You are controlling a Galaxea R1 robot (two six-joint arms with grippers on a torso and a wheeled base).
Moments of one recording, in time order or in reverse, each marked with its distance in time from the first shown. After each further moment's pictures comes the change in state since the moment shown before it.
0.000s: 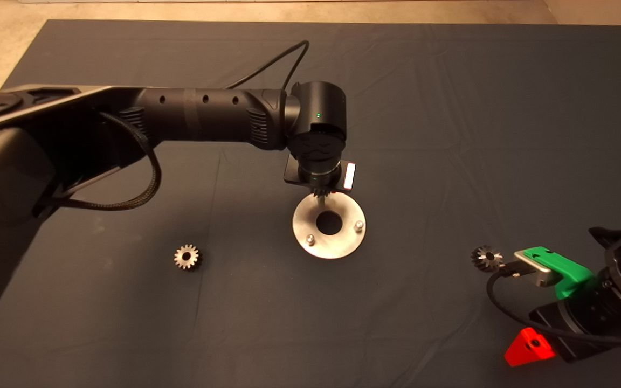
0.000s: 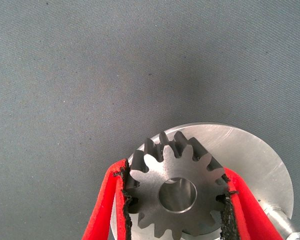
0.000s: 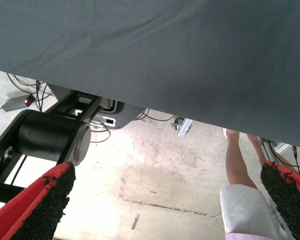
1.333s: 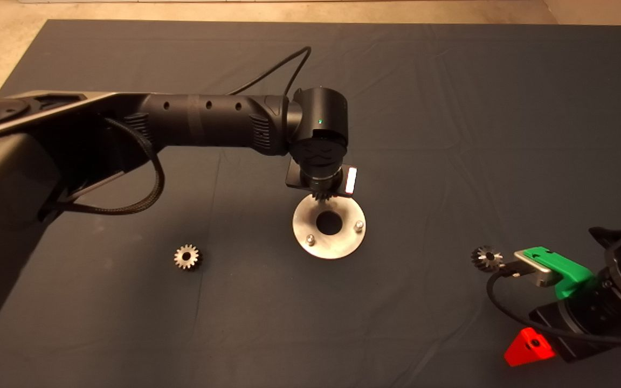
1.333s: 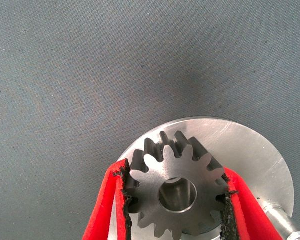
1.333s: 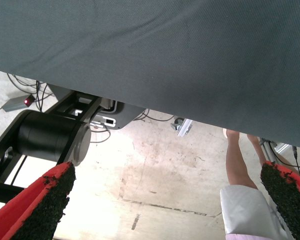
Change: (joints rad) left arm 0.016 0.005 0.000 0.005 0.000 0.000; right arm 0.000 0.000 0.000 0.000 0.000 0.000
